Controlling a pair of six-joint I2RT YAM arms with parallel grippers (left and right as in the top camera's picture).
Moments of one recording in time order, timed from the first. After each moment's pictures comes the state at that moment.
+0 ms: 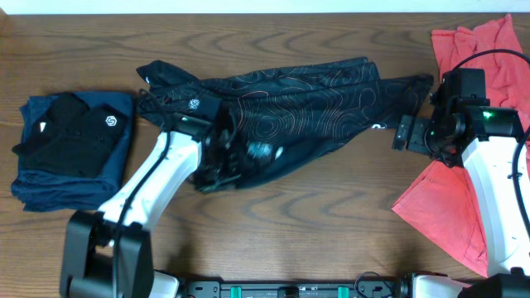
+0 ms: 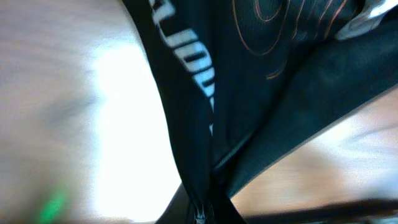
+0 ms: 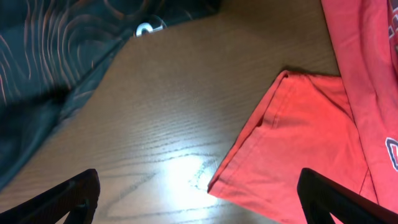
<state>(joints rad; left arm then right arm) -0.31 1.59 1.07 -1.13 0.27 -0.51 -0.06 1.43 1.24 -1.10 0.02 0.26</state>
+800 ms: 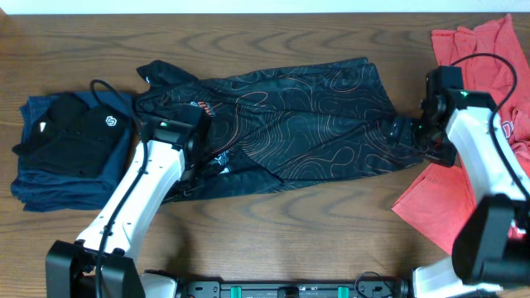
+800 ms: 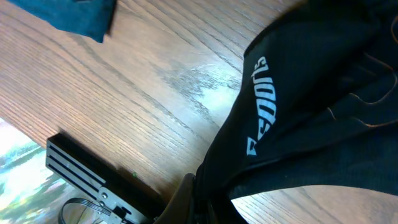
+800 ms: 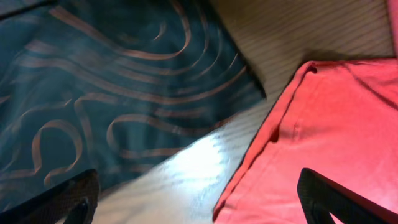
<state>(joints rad) -0.24 1.49 1.07 -1.31 -0.29 -0.72 -0.08 1.73 1.24 -1.03 0.02 0.36</state>
